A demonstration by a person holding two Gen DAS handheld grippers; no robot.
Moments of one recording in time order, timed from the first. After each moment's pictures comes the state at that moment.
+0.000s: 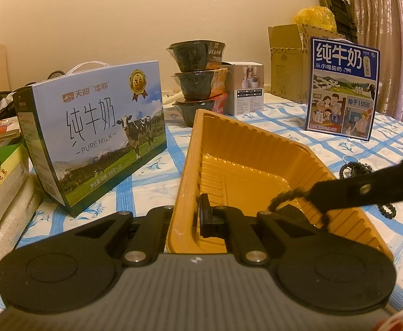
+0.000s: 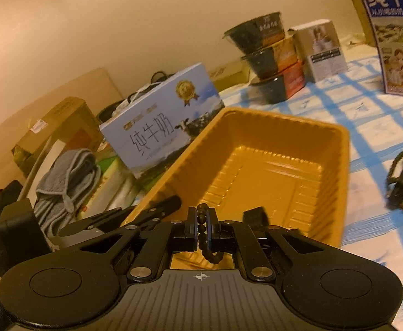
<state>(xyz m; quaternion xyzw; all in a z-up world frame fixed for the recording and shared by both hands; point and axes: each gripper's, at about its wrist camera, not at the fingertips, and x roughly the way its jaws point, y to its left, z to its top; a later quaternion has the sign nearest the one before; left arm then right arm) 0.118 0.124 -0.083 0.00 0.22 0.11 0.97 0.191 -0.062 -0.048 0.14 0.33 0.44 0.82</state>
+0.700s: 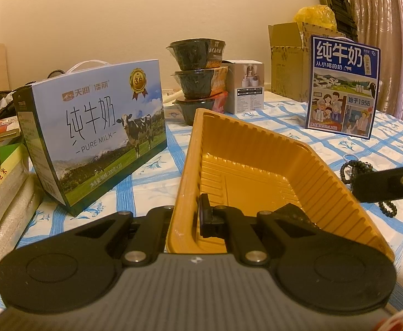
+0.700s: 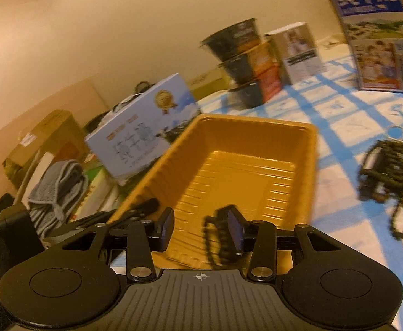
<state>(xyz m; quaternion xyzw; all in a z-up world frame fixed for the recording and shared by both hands) 0.119 0.124 -0.084 0.00 0.22 0.11 0.97 0.187 -0.103 -0.049 0.16 0.33 0.40 0.84</state>
